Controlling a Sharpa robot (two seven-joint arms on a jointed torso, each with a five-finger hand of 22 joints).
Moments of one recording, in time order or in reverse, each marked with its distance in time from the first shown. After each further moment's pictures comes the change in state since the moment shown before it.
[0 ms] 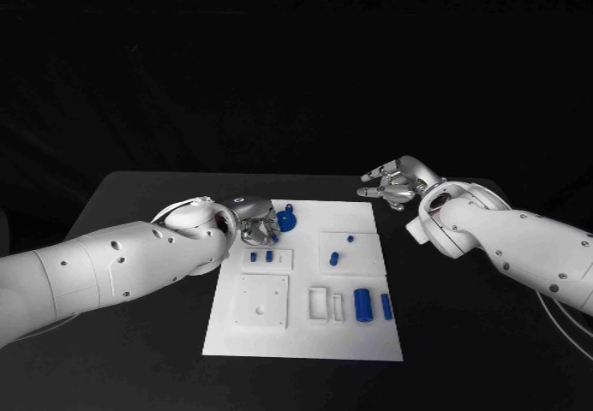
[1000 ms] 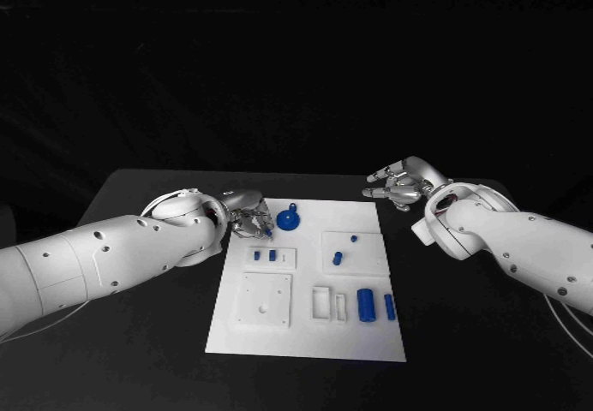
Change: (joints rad) left arm 0.001 -0.046 0.036 0.000 0.060 0.046 0.011; left_hand 0.004 0.004 -0.019 0.003 -0.014 0.000 0.000 0.000 0.001 0.000 0.000 0.000 0.000 0.000 0.000 -0.005 0.005 -0.005 0.000 0.000 -0.015 0.000; right arm -0.002 -0.005 0.000 0.001 0.001 0.000 0.000; right_hand 0.000 0.000 0.000 0.000 0.000 0.003 0.002 0.000 0.000 0.000 0.000 0.000 0.000 0.000 0.000 0.000 0.000 -0.001 0.000 0.000 0.000 0.000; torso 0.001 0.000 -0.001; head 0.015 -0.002
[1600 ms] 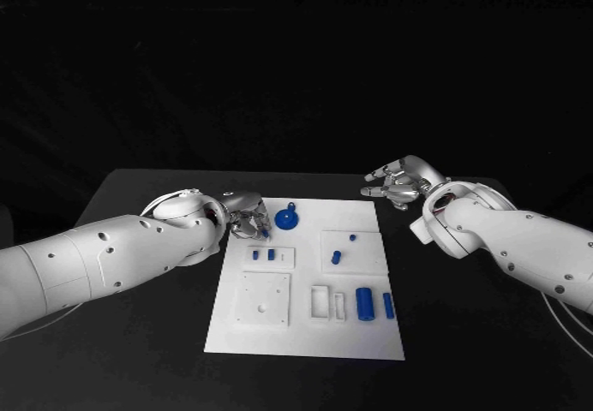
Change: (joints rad) left arm -0.001 0.016 -0.013 -0.032 -0.036 0.009 0.004; left_hand 0.000 0.000 0.000 0.000 0.003 0.000 0.000 0.000 0.000 0.000 0.000 0.000 0.000 0.000 0.000 0.000 0.001 0.000 0.000 0.000 0.000 0.001; right arm 0.000 0.000 0.000 0.001 0.001 0.000 0.000; right_hand 0.000 0.000 0.000 0.000 0.000 0.000 0.000 0.000 0.000 0.000 0.000 0.000 0.000 0.000 0.000 0.000 0.000 -0.001 0.000 0.000 0.000 0.000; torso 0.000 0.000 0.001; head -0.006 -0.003
